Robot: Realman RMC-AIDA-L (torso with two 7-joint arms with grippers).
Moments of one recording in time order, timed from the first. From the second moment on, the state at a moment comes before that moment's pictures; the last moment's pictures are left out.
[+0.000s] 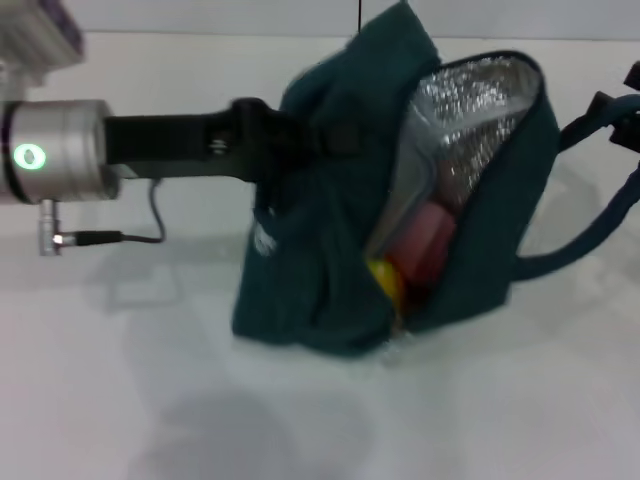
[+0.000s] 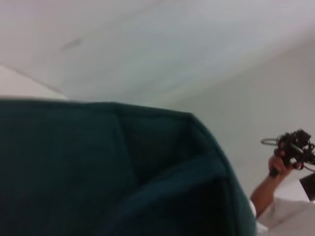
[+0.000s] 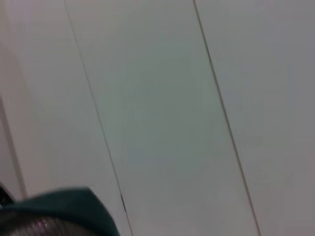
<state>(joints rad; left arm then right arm) -0.64 -2.05 0.87 0.64 1.69 1.80 -2.35 0.26 2.01 -1.02 -0.79 -1.25 -1.38 1.35</state>
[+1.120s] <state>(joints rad) -0.64 -2.04 0.85 0.55 1.75 1.64 -2.26 0.33 1.98 -0.93 -0.69 -1.31 -1.48 1.41</state>
